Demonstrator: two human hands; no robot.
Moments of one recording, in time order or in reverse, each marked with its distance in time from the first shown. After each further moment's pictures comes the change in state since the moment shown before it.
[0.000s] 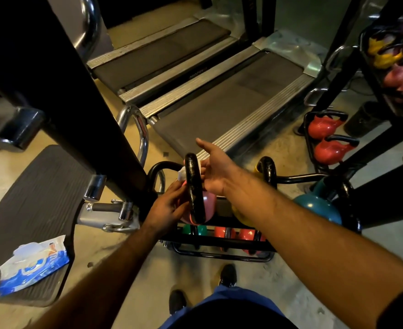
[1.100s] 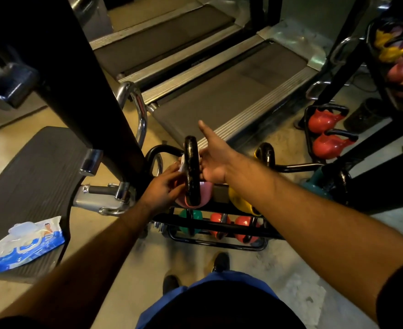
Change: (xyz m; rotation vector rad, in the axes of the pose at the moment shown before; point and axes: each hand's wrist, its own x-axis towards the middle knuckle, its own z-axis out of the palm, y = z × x) left_hand 0.004 -0.008 -0.003 0.022 -0.026 -0.011; right_hand -0.012 0.006 -0.003 -0.225 -0.049 0.022
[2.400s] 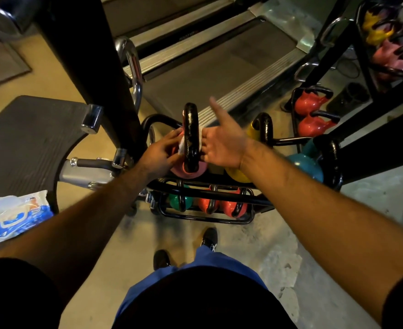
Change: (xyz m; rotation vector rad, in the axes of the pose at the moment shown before) left_hand 0.007 -0.010 -0.006 0.037 -0.017 0.080; right_hand -0.021 0.039 -0.020 -0.075 -0.221 -0.076
